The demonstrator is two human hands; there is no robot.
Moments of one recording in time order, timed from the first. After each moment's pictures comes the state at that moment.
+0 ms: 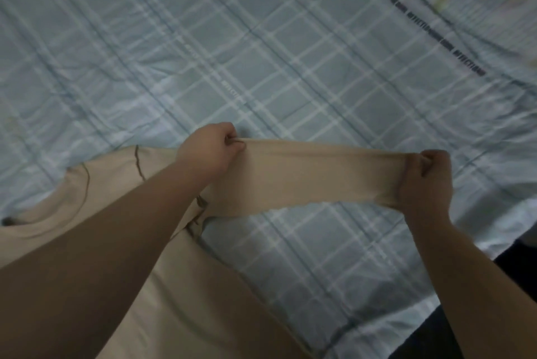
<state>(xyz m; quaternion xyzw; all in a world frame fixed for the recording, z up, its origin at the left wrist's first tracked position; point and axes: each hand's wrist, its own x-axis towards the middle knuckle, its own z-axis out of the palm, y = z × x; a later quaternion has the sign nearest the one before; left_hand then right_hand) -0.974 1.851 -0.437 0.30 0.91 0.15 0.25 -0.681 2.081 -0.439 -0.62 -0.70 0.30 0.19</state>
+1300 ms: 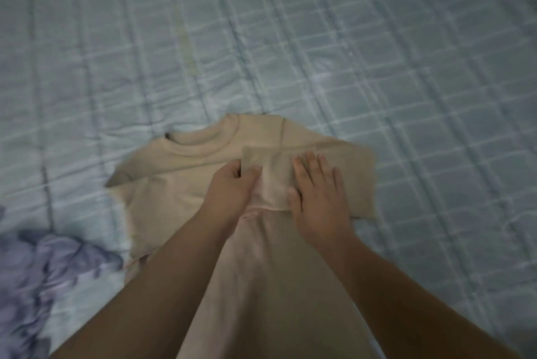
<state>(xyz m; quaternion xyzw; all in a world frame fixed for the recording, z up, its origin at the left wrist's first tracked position) -0.921 1.617 -0.379 -0.16 0.76 0.59 0.25 -0.847 1.776 -0.432 -0.08 -0.98 0.17 -0.06</state>
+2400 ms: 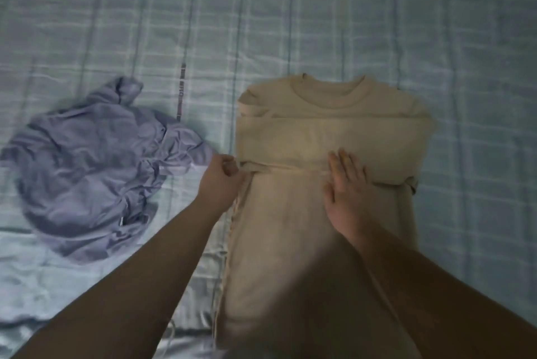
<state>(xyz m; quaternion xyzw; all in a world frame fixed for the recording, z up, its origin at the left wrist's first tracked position) -0.825 1.357 -0.440 -0.30 0.81 0.48 0.15 -0.819 1.634 -0.452 0.07 -0.99 0.12 -0.09</state>
